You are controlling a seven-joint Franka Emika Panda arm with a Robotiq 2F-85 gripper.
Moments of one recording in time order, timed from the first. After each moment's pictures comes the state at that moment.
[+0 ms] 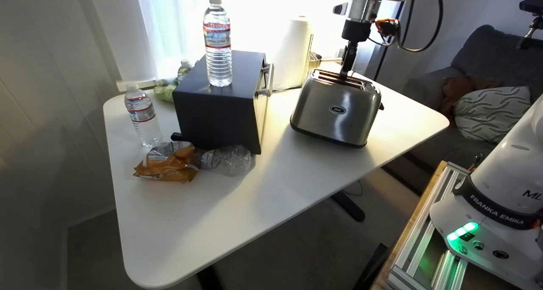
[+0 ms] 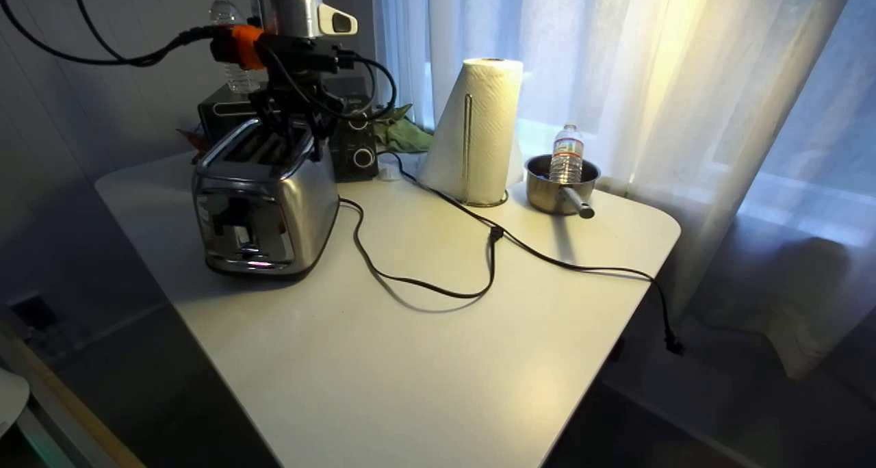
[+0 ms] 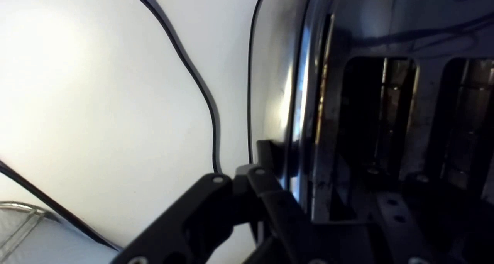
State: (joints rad) arm -0.12 -0.09 -0.17 -2.36 0.04 2.23 -0.82
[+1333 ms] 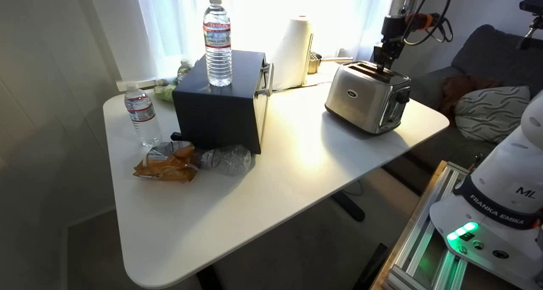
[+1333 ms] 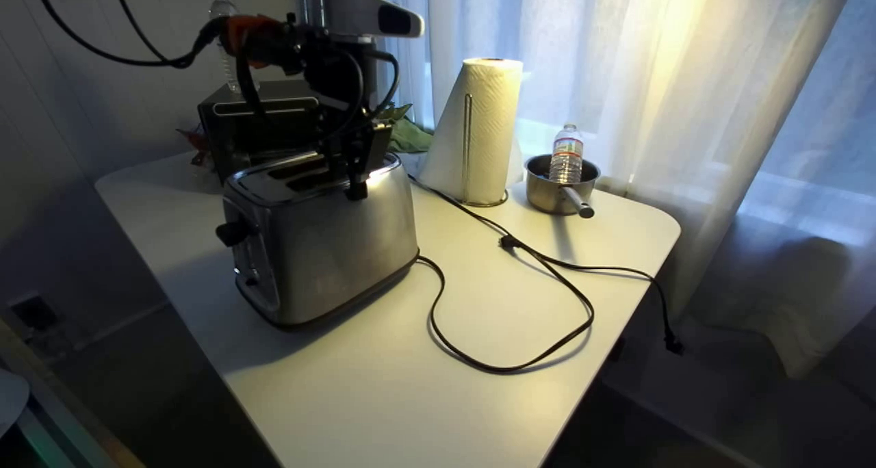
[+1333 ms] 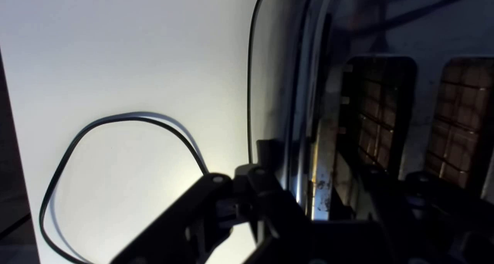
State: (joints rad) arm -0.28 -0.06 -0.30 -2.30 -0.12 2.15 -0.28
